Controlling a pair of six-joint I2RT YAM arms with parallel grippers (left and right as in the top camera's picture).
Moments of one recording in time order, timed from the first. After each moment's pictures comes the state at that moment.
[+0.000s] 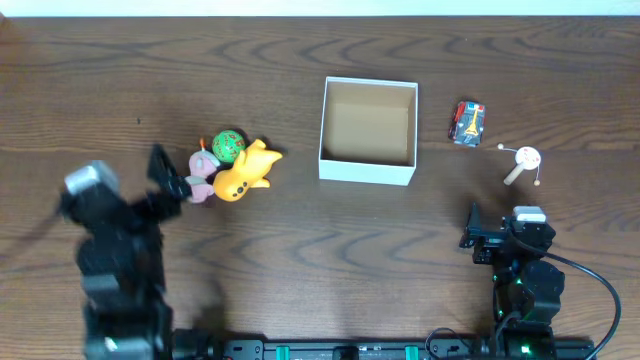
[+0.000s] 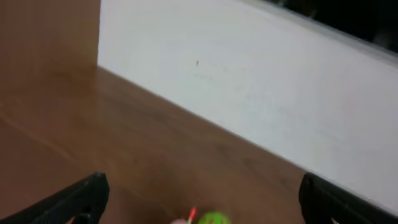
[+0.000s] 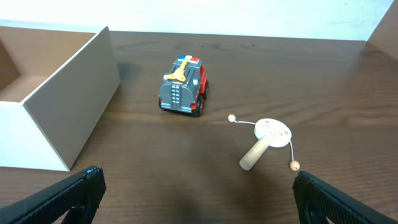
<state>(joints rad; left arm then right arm) 0.06 0.58 0.69 -0.29 -0.19 -0.36 -0.07 0.20 0.01 -0.07 0.00 -0.01</state>
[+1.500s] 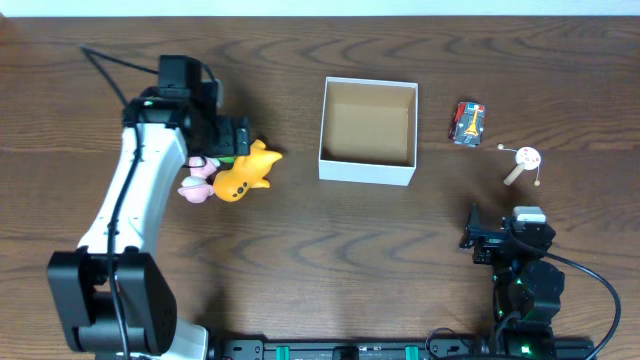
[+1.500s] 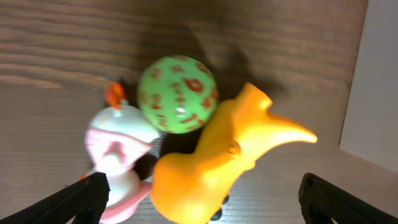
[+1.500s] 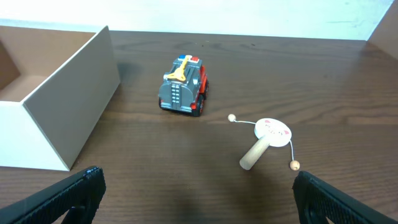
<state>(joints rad) -0.04 1.68 1.34 -0.90 0.11 -0.07 -0.07 0.20 0.01 -0.07 0.00 -0.01</state>
